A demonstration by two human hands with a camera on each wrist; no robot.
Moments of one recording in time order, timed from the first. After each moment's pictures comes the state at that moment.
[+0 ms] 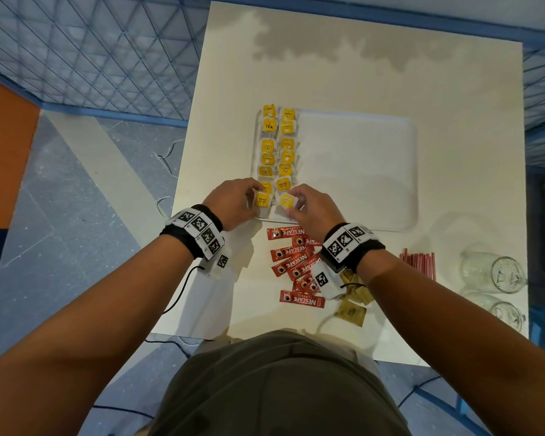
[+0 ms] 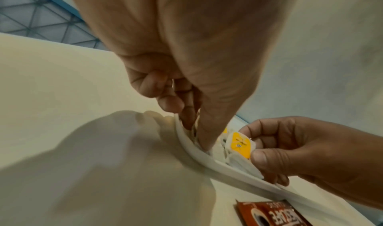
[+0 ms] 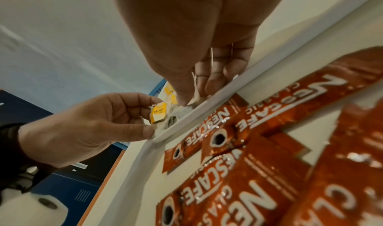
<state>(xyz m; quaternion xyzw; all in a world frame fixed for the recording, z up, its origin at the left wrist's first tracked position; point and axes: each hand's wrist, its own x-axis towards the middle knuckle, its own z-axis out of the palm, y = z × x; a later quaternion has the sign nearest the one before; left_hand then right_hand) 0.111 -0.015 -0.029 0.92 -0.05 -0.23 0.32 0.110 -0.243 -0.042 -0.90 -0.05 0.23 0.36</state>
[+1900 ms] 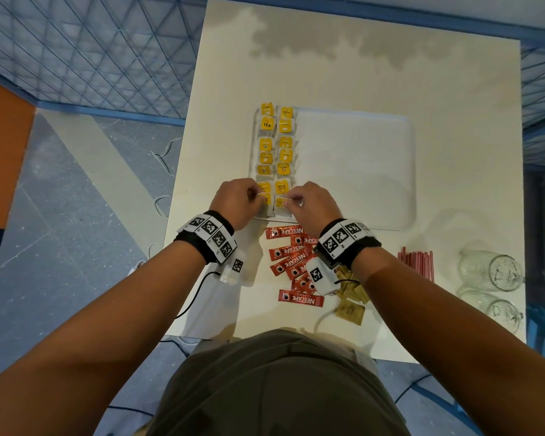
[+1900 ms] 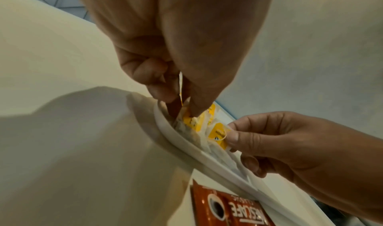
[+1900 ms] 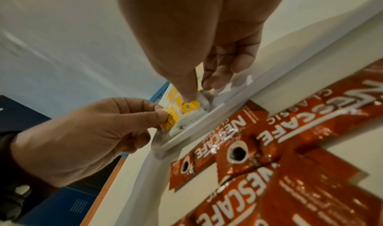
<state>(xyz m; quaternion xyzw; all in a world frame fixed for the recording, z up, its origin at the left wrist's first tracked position) 0.108 -0.035 -0.046 0.93 0.04 -0.14 0.34 0.114 -0.238 -0.032 -0.93 -0.06 0.20 0.31</state>
